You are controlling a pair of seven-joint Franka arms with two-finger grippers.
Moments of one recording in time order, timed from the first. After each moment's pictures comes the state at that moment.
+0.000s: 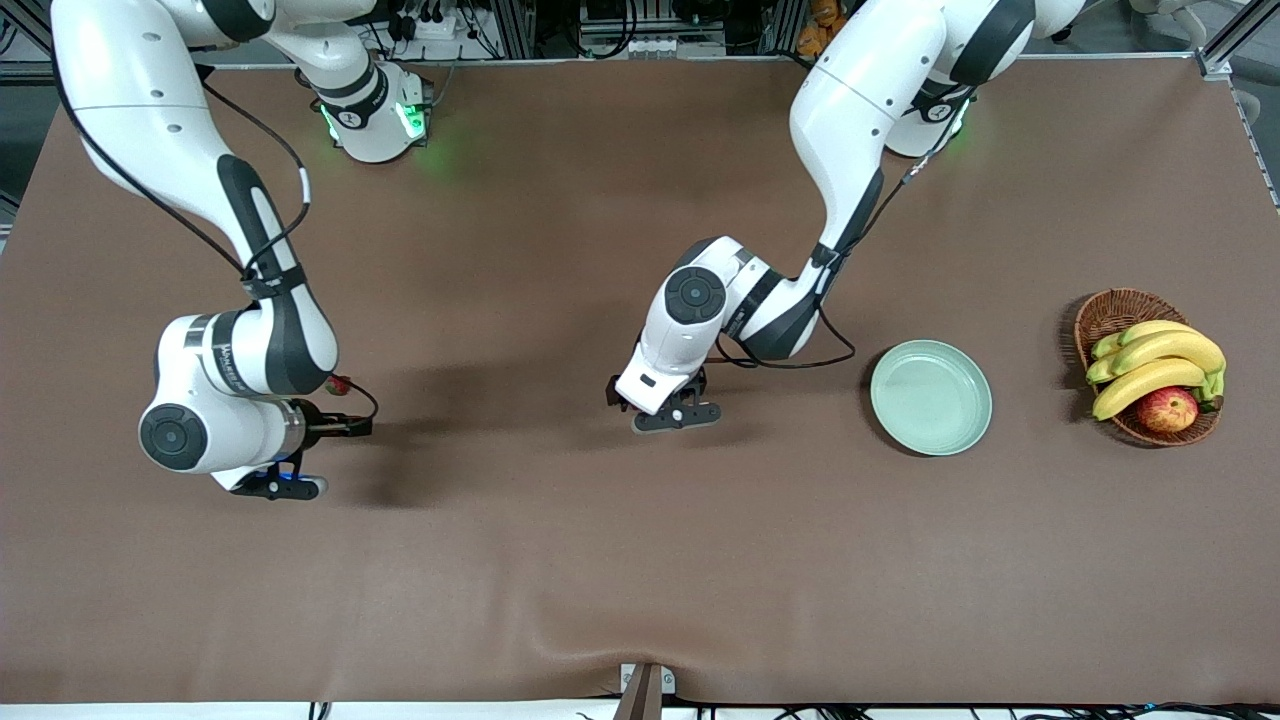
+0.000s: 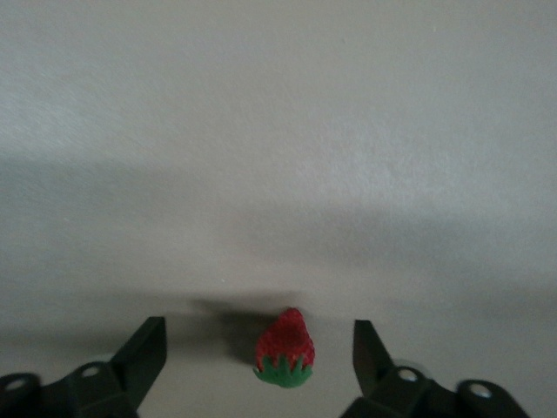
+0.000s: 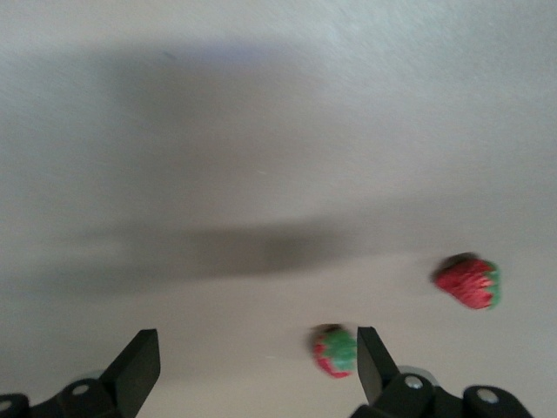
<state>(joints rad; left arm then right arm) -0.69 0.86 -0.08 -1.42 -0.03 2.45 -0.87 0.06 0.64 -0.02 -1.62 0.02 1.94 0.08</state>
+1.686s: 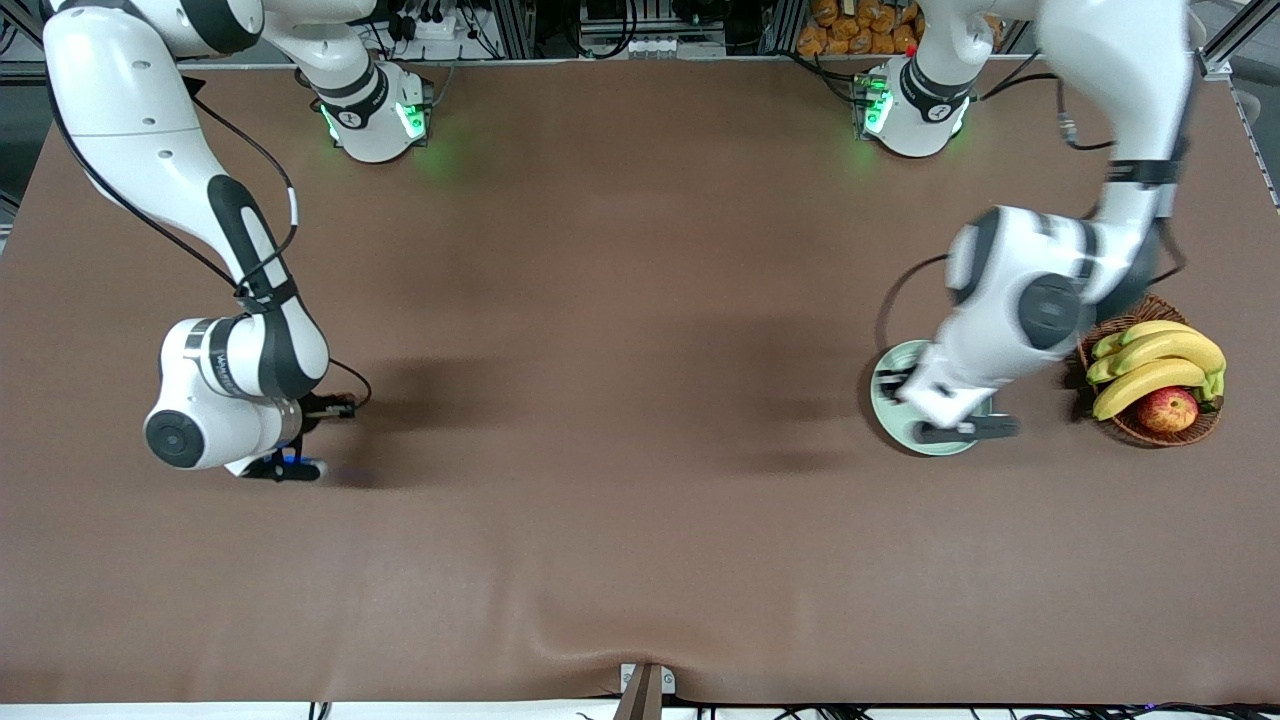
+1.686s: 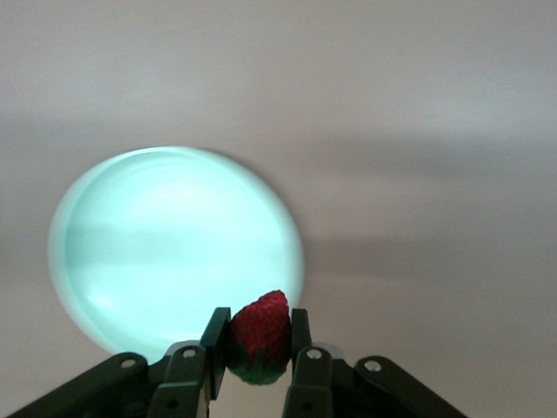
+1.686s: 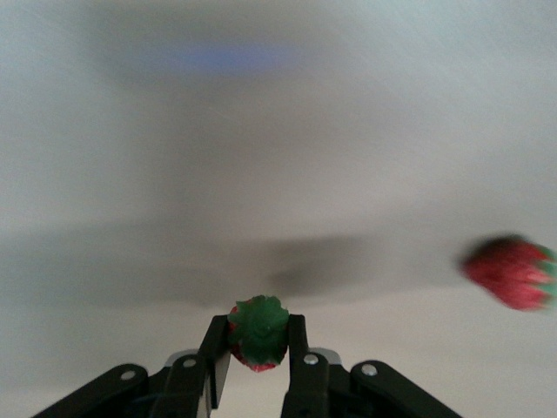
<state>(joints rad) -0.13 0.35 -0.05 -1.90 -0.03 2.13 -0.23 0.05 0.66 0.00 -1.63 0.16 1.95 0.07</state>
